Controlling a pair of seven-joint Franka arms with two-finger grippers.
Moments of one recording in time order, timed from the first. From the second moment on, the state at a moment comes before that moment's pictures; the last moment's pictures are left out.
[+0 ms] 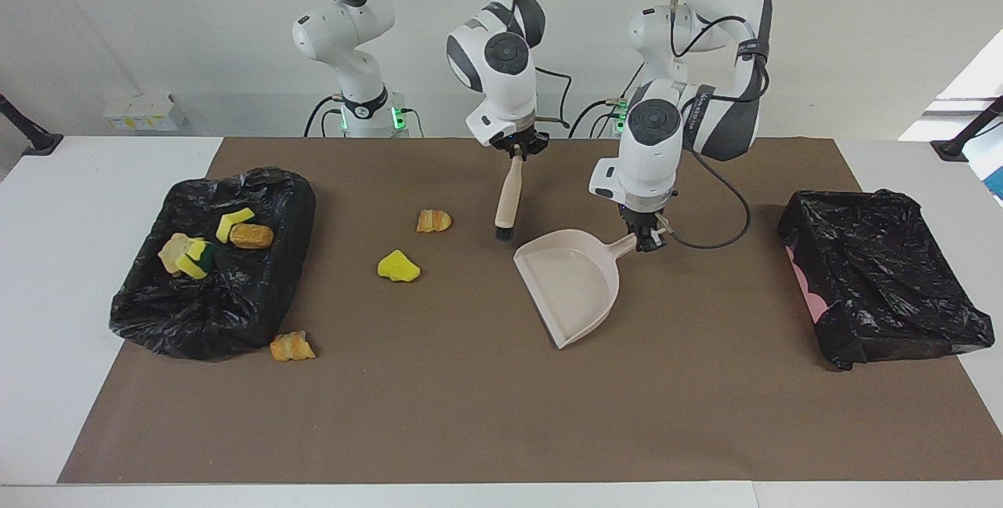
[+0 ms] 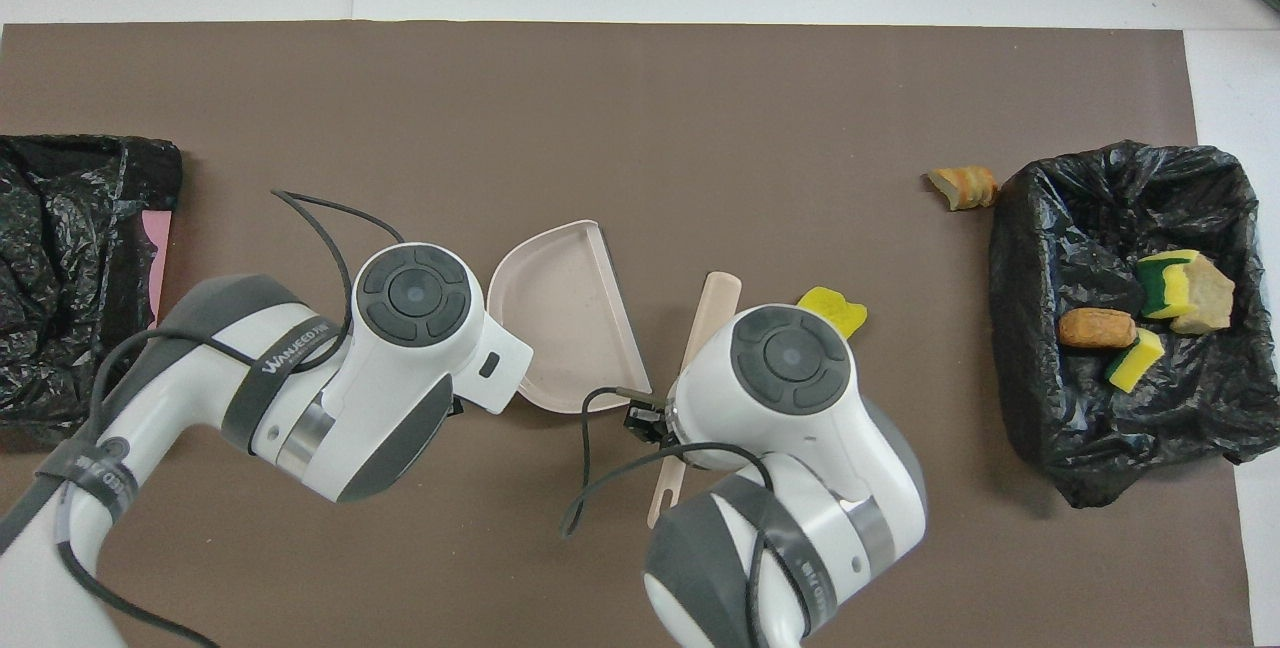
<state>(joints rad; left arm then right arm) -0.05 0.09 -0.49 -2.08 0.24 2.00 0.70 0.51 0.07 0.07 -2.01 0.23 1.95 0.82</state>
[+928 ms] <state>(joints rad) -0.09 0.06 -0.49 -2.16 0.24 2.08 0.70 0.05 0.20 0.06 -1.88 0.02 1.91 0.42</state>
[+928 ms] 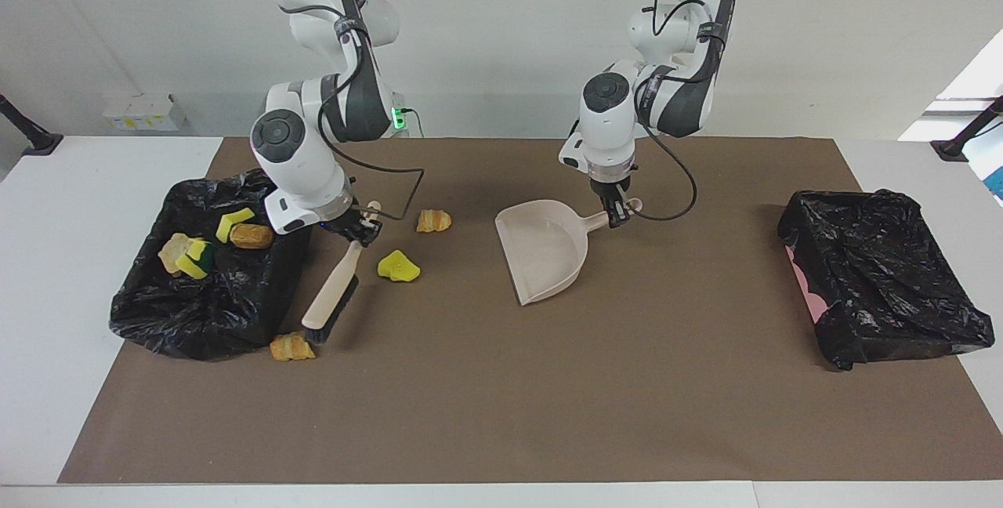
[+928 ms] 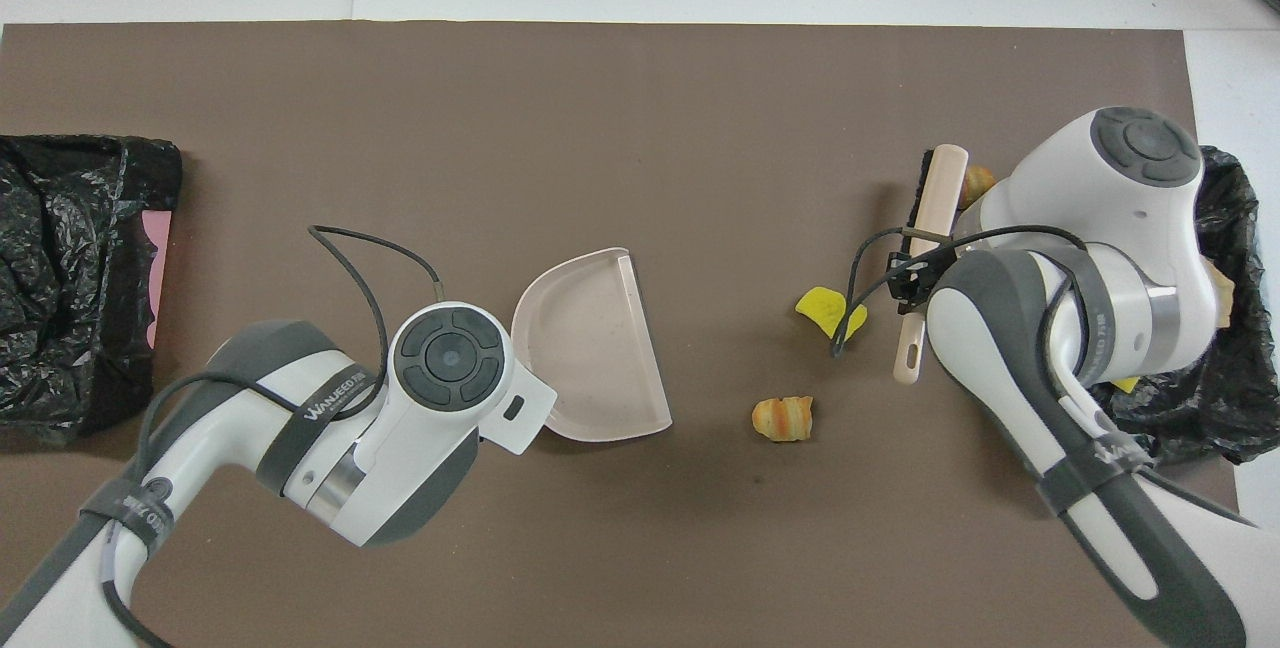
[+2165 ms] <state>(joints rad) -0.09 0.06 -0.48 -2.16 0.24 2.09 0.70 0.07 0.30 0.08 -1.87 -0.10 1.89 0.29</state>
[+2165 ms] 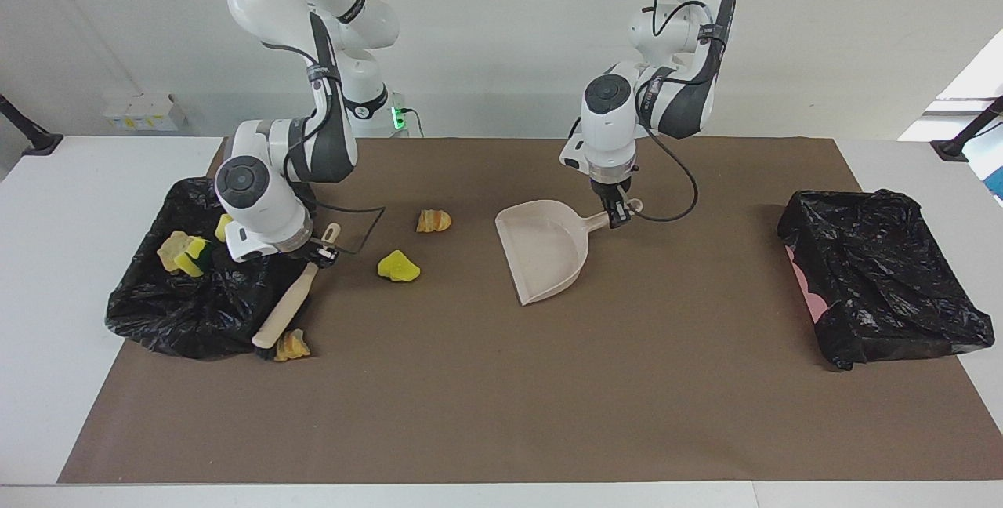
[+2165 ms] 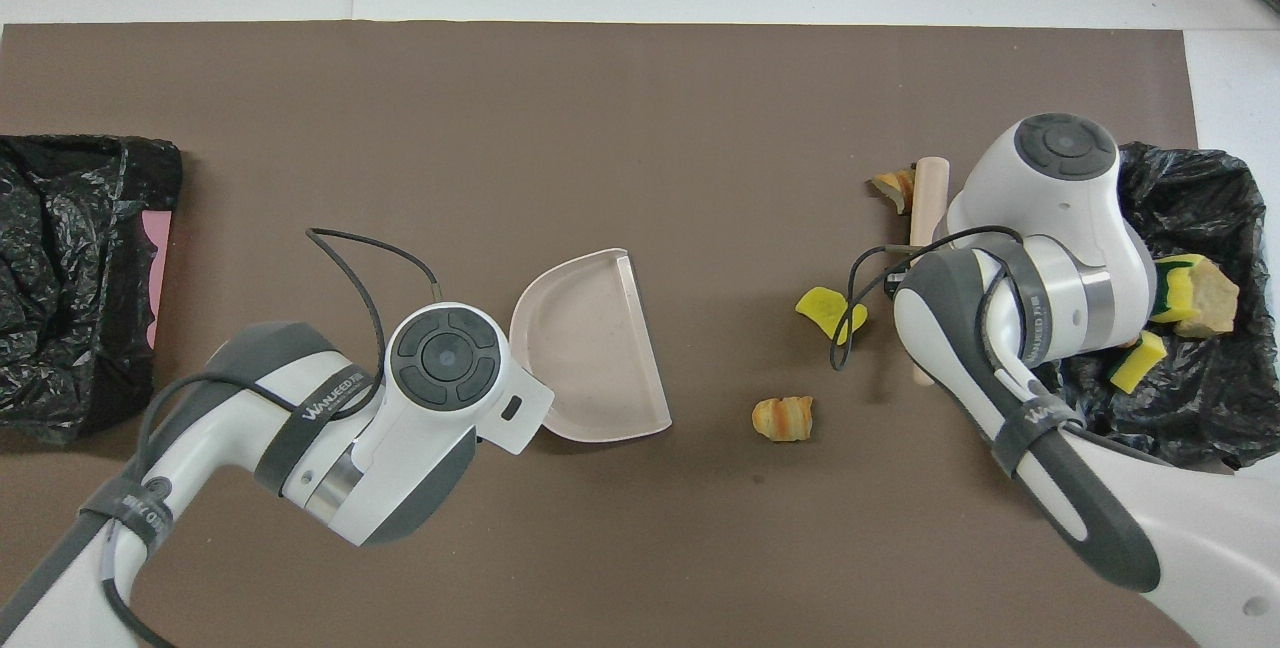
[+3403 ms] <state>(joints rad) -0.09 0.06 -0.48 -2.18 0.24 2.09 0.70 0.29 0.26 0.17 -1.91 0.12 1.80 -0.09</state>
